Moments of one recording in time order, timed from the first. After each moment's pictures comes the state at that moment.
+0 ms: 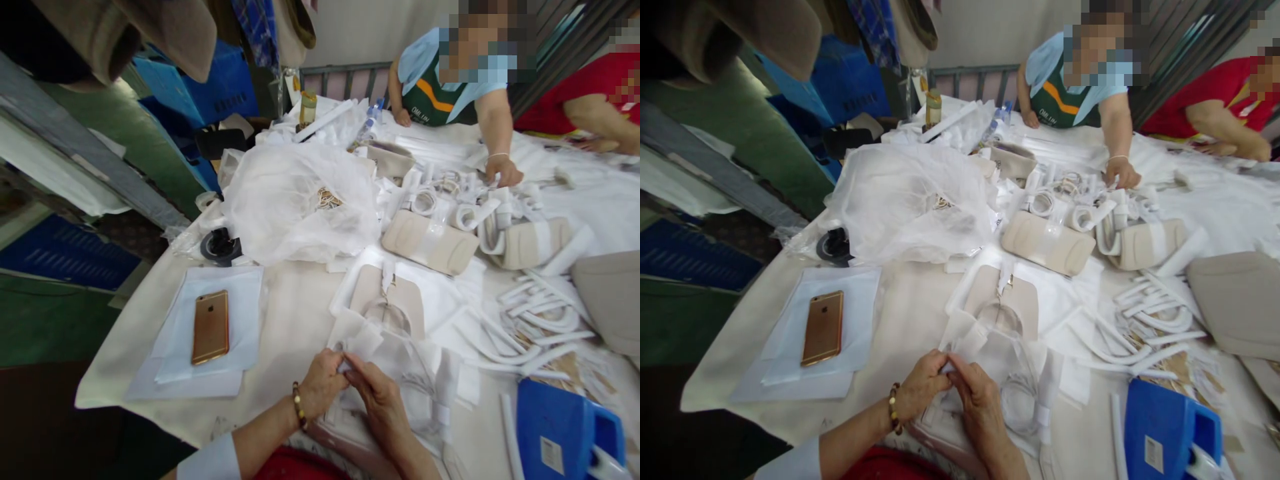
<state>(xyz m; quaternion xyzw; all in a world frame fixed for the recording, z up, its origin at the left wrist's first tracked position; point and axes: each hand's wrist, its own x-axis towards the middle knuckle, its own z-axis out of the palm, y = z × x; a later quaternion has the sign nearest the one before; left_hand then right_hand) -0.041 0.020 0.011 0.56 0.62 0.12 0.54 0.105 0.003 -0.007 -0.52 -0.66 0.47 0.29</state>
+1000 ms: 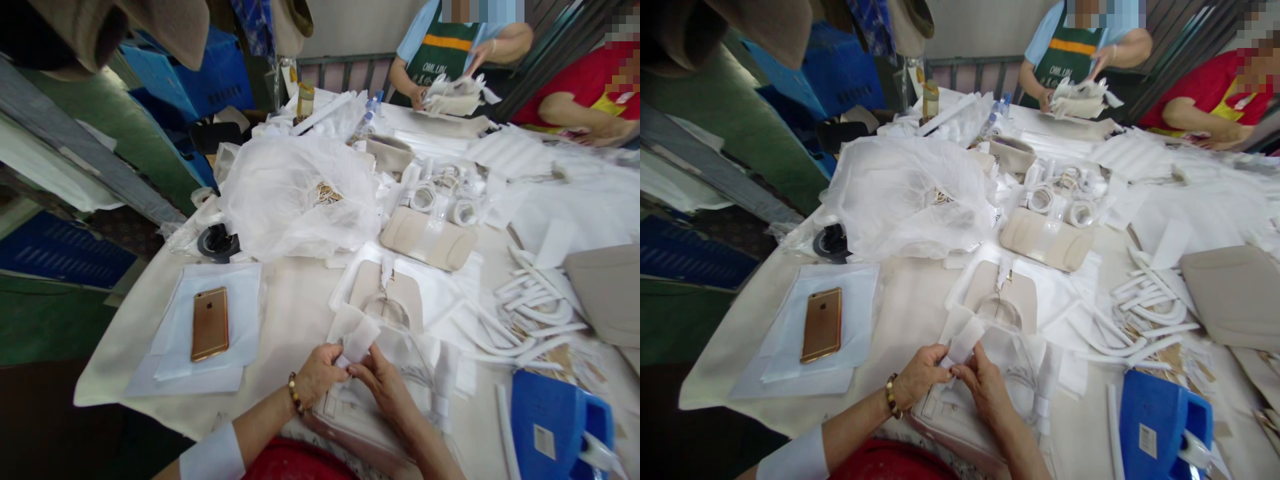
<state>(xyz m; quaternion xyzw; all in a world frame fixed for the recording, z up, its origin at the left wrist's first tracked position) -0.046 0.017 0.003 0.39 0.53 0.25 0.71 0.109 0.021 0.002 -0.55 -0.55 0.60 0.18</state>
